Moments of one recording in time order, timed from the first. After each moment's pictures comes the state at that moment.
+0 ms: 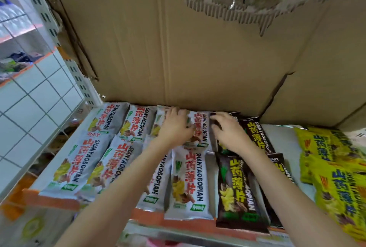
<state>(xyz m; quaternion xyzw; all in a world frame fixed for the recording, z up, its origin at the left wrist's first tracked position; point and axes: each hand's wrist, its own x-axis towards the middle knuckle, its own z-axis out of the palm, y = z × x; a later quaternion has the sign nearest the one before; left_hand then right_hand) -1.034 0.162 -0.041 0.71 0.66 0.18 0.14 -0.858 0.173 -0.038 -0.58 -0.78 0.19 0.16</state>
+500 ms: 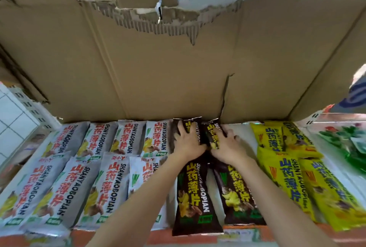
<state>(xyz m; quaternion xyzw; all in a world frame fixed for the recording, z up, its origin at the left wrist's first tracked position) -0.886 0.174 -0.070 0.69 0.66 0.12 0.26 -0.748 0.160 -0.062 -0.72 -0.67 0.19 0.04</state>
